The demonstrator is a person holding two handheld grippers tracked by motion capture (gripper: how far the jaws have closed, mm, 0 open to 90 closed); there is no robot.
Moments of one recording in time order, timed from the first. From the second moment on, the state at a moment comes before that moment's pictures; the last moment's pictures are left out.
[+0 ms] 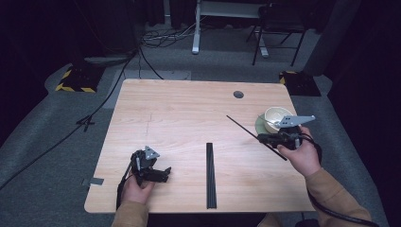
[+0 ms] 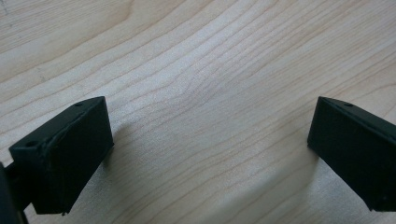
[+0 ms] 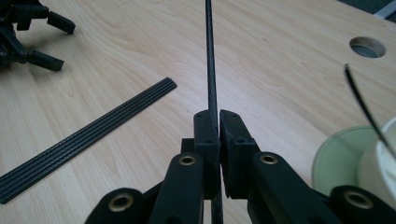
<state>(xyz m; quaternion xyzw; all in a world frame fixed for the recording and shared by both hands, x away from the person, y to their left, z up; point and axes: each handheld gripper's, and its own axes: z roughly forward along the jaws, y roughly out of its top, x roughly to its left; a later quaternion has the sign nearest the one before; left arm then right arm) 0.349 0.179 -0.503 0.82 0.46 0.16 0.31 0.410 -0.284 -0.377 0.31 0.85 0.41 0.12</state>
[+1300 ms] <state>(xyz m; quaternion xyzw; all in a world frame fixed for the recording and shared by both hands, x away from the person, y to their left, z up) 0.350 0.179 -0.503 0.82 0.46 0.16 0.31 0.489 -0.367 -0.372 0.38 0.84 0.36 0.16</state>
